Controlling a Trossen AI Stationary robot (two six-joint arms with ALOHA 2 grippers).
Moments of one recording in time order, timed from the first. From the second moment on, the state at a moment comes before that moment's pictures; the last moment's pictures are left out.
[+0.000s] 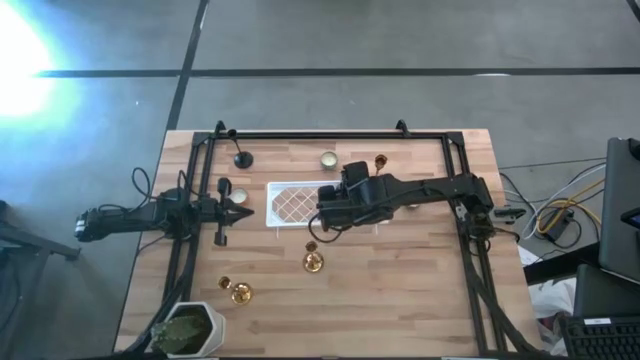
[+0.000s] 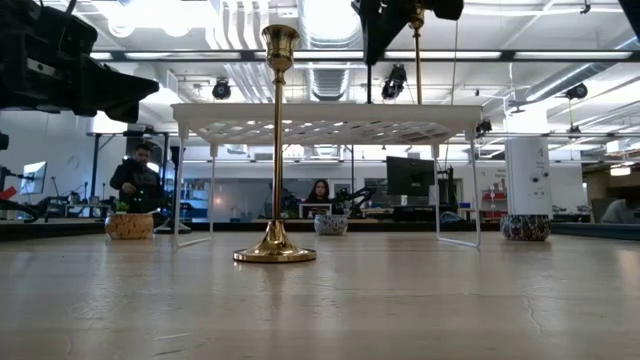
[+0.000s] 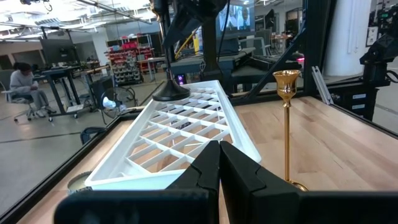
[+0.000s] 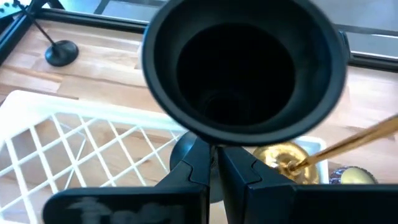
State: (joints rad) left arm 0.08 0.06 0.01 0.02 0.07 0.15; right arm 0.15 2.01 2.12 -1.57 0.78 1.51
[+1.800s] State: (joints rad) left arm 0.08 0.06 0.01 0.02 0.07 0.15; right arm 0.14 2.01 2.10 -1.51 0.74 1.44
